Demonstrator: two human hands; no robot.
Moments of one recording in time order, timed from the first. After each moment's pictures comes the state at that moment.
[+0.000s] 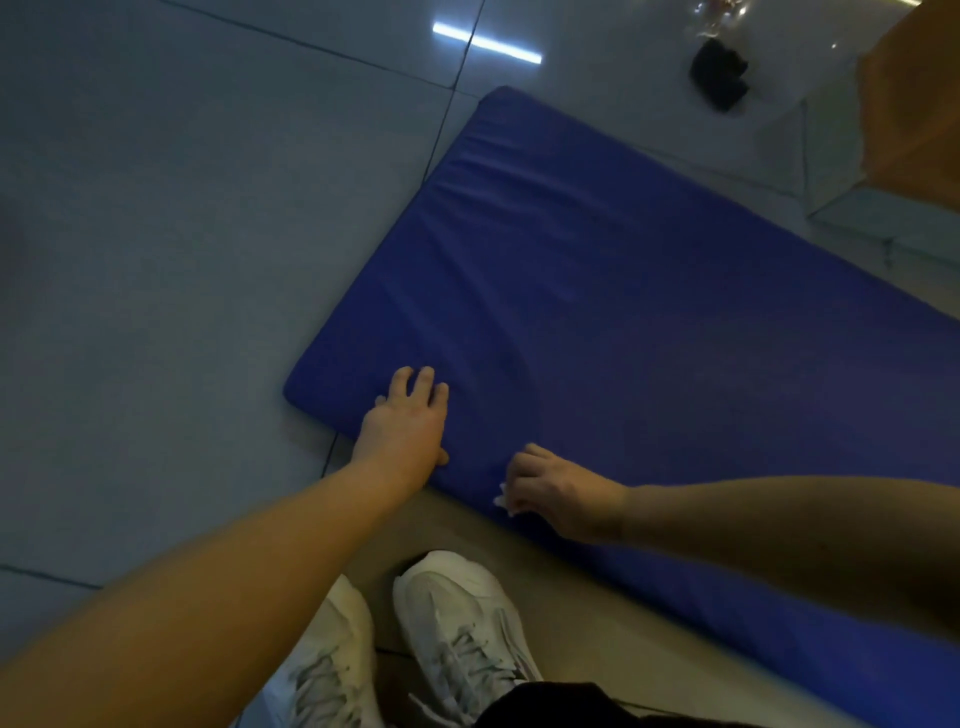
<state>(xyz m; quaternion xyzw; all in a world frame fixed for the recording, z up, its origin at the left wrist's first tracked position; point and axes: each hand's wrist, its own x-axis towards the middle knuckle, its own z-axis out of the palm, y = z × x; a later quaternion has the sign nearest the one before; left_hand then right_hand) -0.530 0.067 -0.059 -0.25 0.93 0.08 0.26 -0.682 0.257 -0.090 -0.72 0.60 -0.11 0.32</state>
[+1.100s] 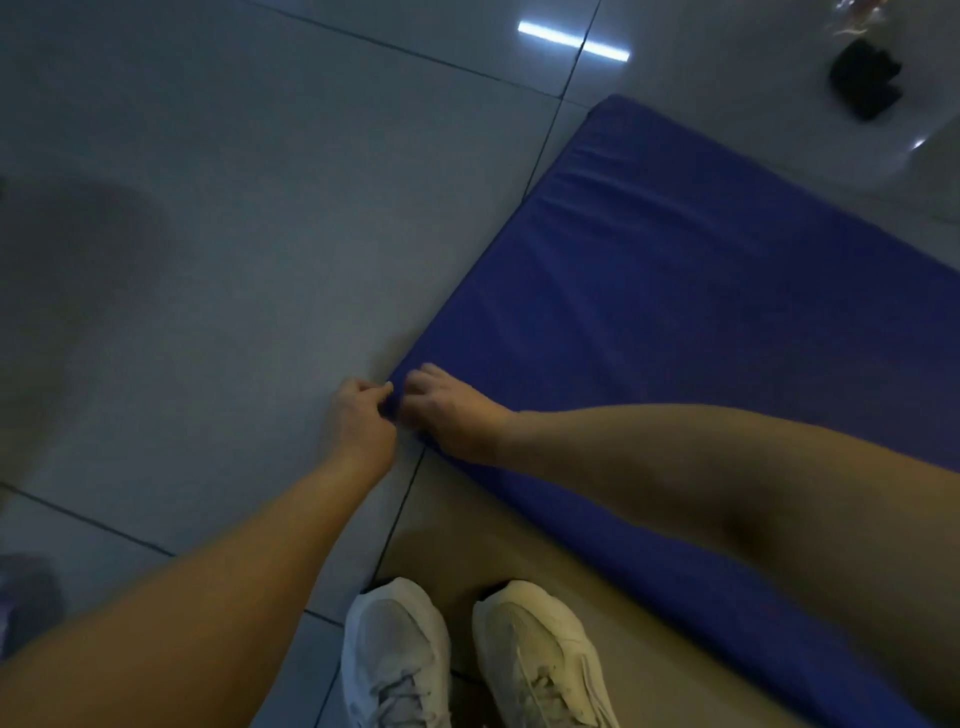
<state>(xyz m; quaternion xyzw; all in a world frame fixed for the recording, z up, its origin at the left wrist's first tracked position) -0.444 -0.028 -0.069 -0.58 0.75 0.32 0.03 -0.591 0.030 -0.107 -0.77 0.54 -0.21 0.26</state>
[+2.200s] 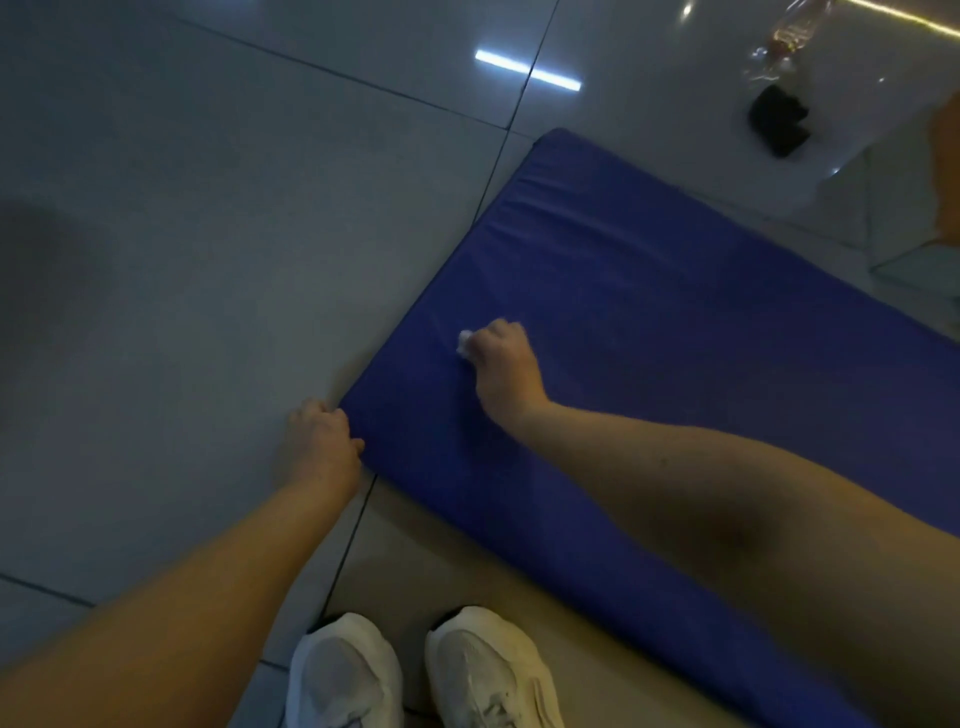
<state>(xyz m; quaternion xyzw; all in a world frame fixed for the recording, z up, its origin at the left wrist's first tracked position) -0.464 -0.028 -0.070 -0.55 0.80 0.18 0.18 -0.686 0.045 -0.113 -0.49 0.82 -0.27 0.14</state>
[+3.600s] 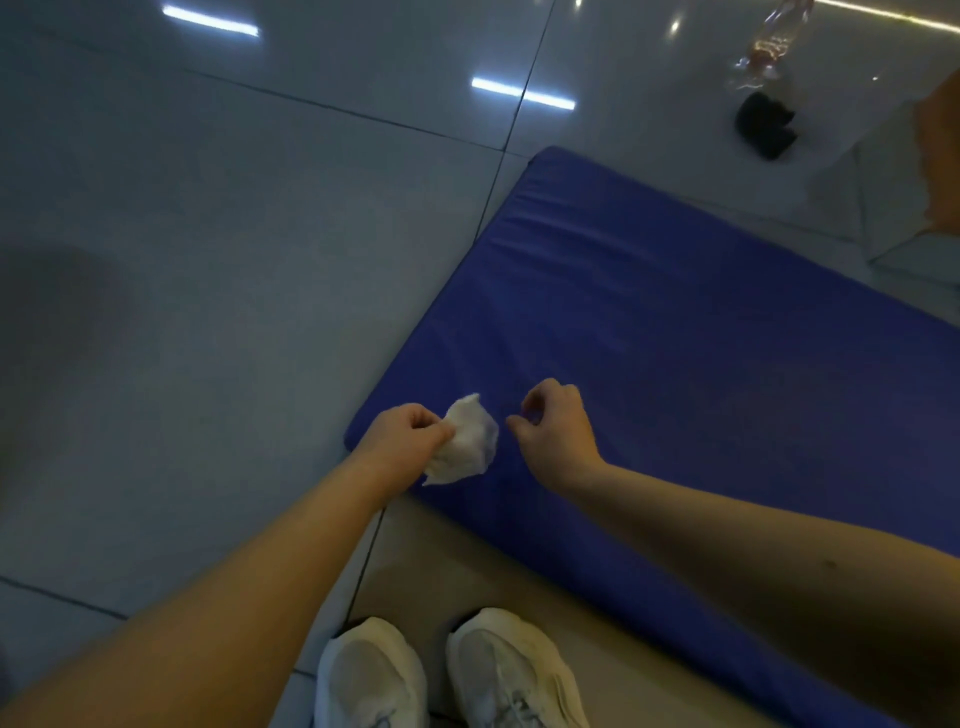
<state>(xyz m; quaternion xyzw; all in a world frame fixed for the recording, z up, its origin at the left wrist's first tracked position) -0.503 -0.005 -0.032 -0.49 0.66 0.57 0.07 -0.660 0.122 -0.051 -0.25 0.87 -0.29 0.31</state>
